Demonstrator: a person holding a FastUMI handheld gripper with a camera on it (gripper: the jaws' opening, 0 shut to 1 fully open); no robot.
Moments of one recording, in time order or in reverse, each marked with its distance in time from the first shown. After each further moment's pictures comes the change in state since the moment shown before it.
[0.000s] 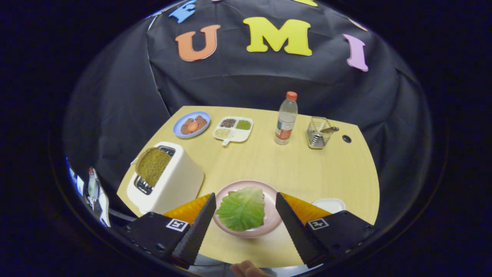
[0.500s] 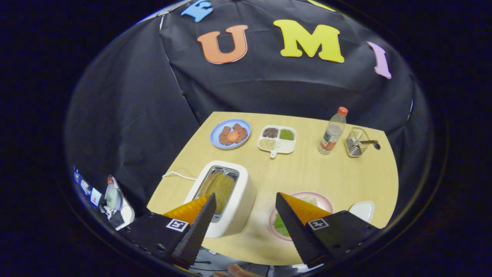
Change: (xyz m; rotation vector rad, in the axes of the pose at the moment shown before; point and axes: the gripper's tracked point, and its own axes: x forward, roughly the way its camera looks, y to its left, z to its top) arm 0.004 0.145 0.042 0.009 0.028 0.123
